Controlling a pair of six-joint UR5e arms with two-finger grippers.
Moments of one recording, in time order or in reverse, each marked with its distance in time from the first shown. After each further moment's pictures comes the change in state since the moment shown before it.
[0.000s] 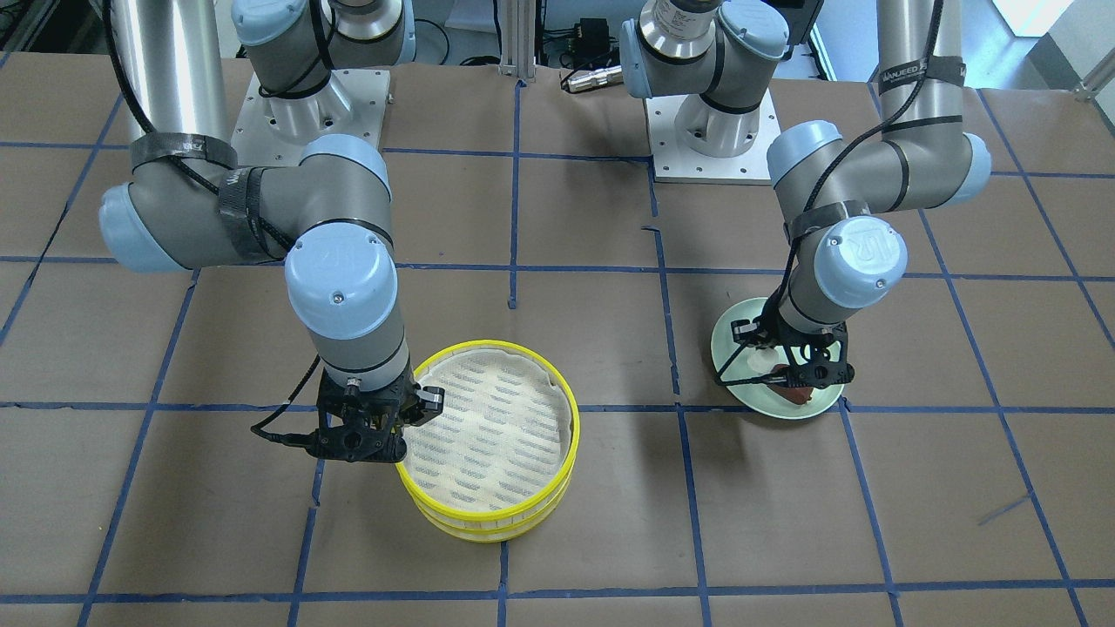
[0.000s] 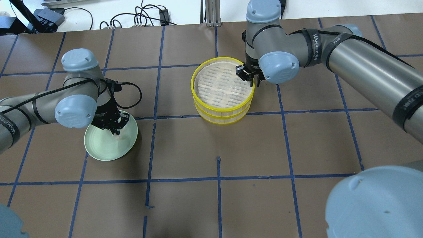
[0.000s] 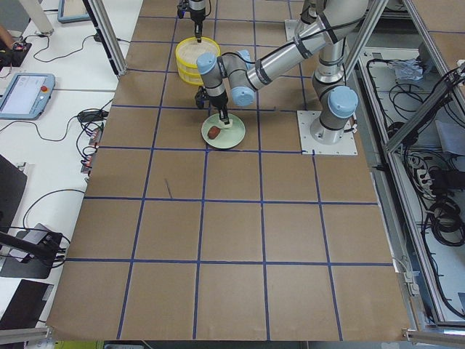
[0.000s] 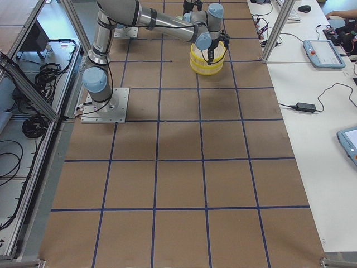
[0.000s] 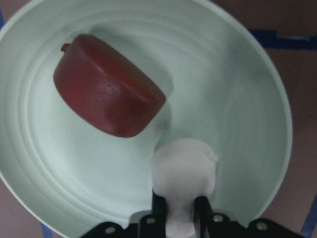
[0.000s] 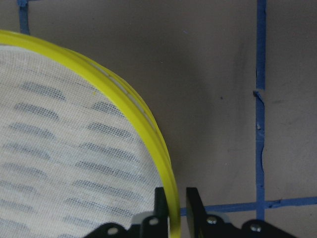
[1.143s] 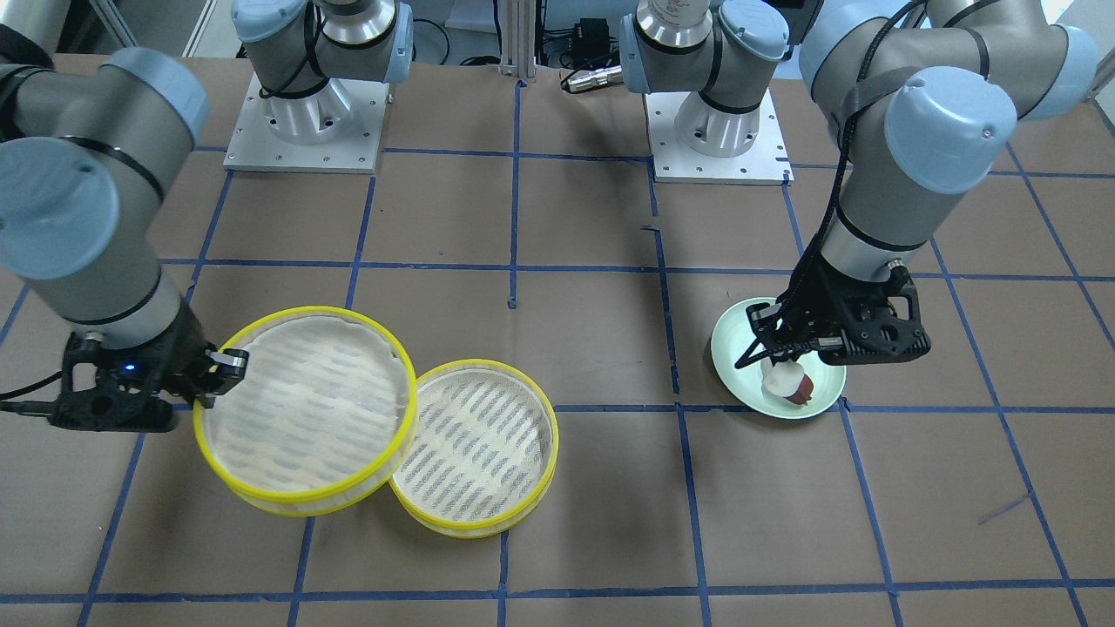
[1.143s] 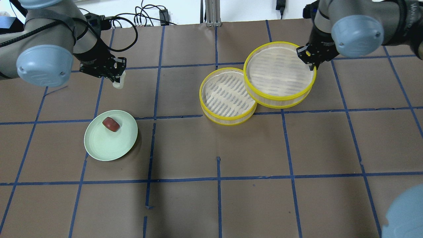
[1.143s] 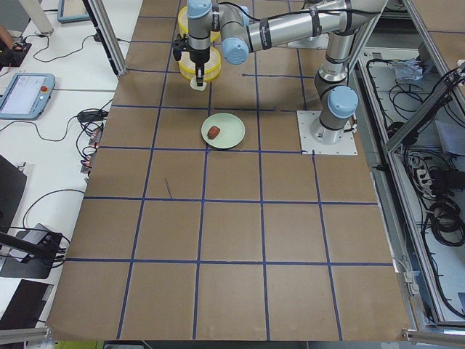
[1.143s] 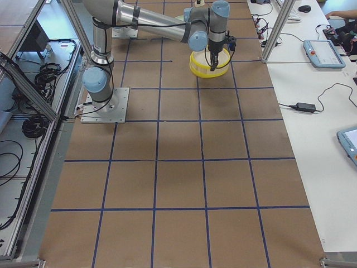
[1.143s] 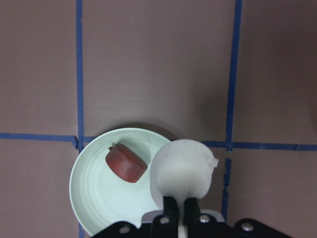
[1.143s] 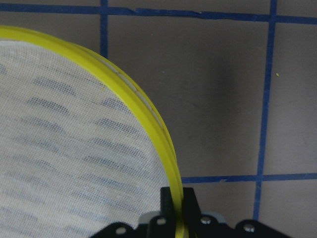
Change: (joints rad) left arm -0.079 0.078 0.255 -0.055 -0.190 -0.087; right arm -0.297 -0.154 0.008 0.144 -0.043 -0.368
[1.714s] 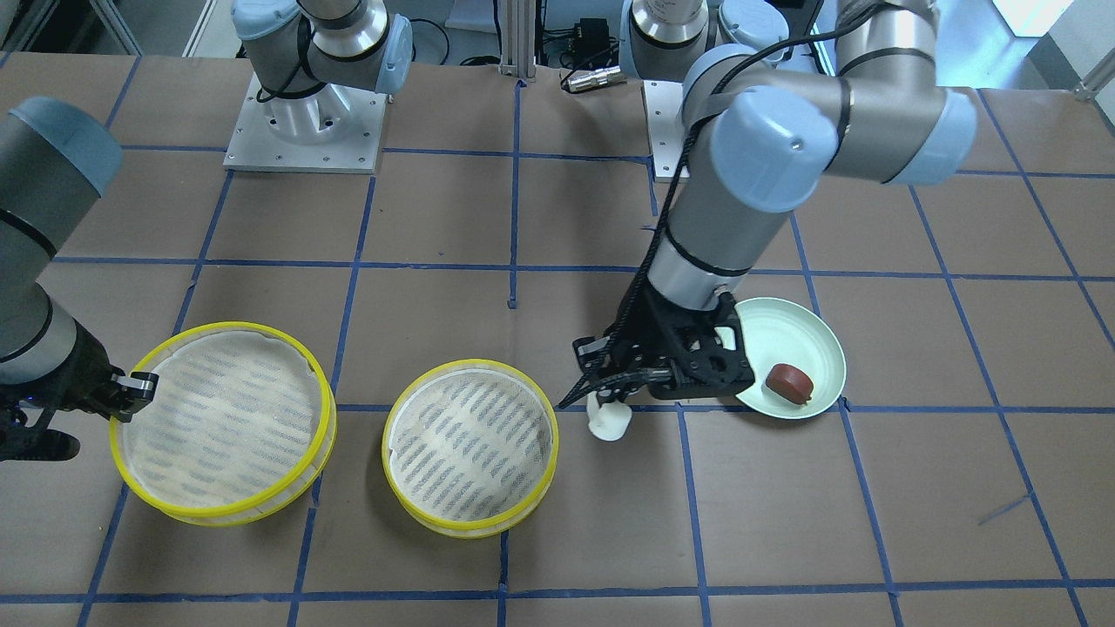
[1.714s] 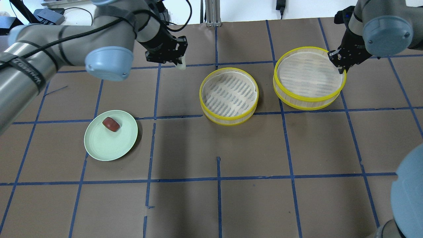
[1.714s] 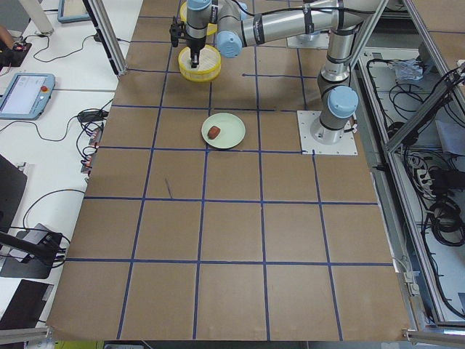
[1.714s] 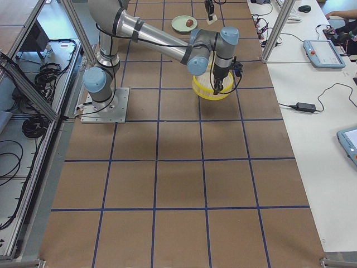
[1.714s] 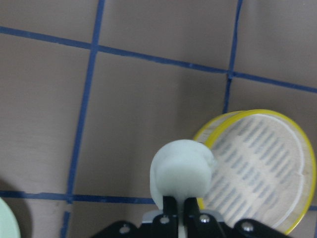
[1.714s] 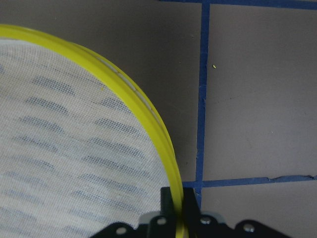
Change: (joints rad) left arm -0.254 -0.165 0.112 0.208 -0.145 -0.434; right arm -0.118 0.054 0.006 -0.029 -0.034 -0.098
